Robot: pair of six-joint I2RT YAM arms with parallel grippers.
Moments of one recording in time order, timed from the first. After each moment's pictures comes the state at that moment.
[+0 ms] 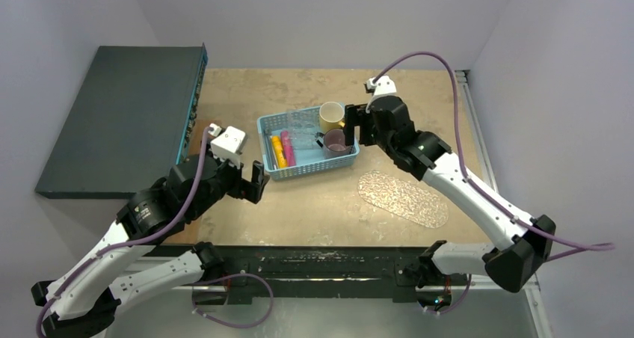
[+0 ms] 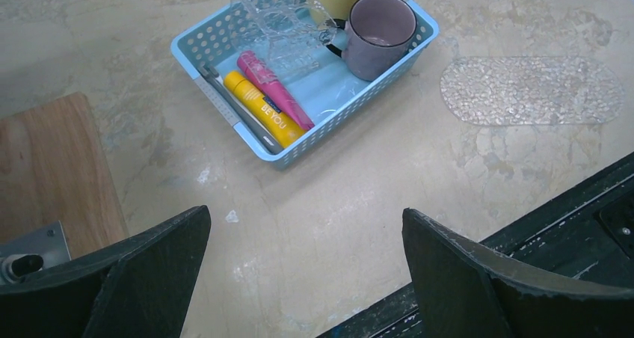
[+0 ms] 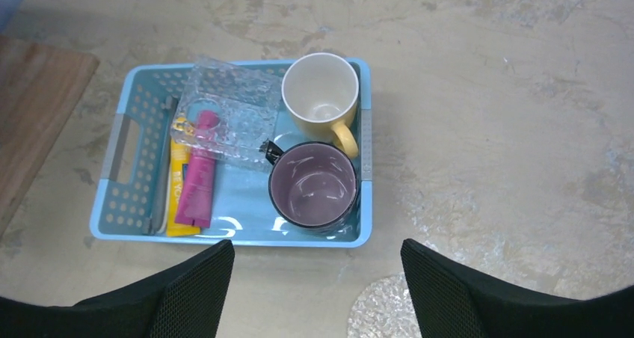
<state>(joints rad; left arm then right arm) -0.89 0.72 1.11 -0.85 -0.36 -0.22 0.67 1.24 1.25 -0.50 0.32 0.30</state>
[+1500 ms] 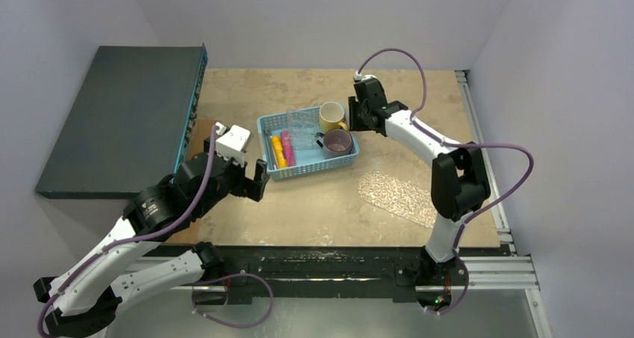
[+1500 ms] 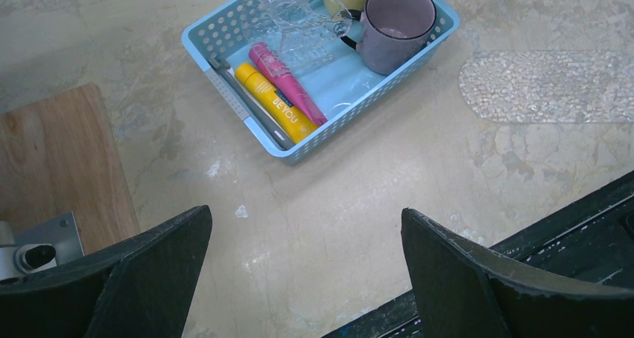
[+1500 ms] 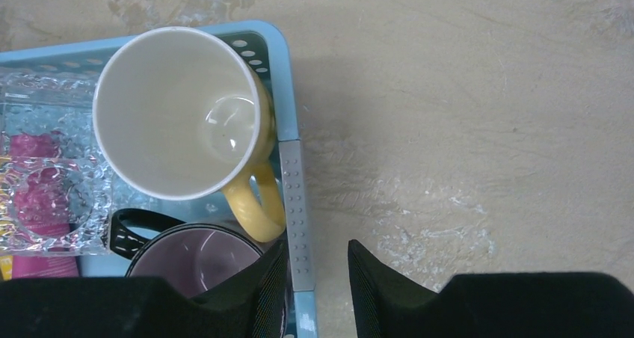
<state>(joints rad) -0.89 0.75 1.10 -0.86 -0.40 -0.22 0.45 1.82 1.43 -0.43 0.16 0.29</state>
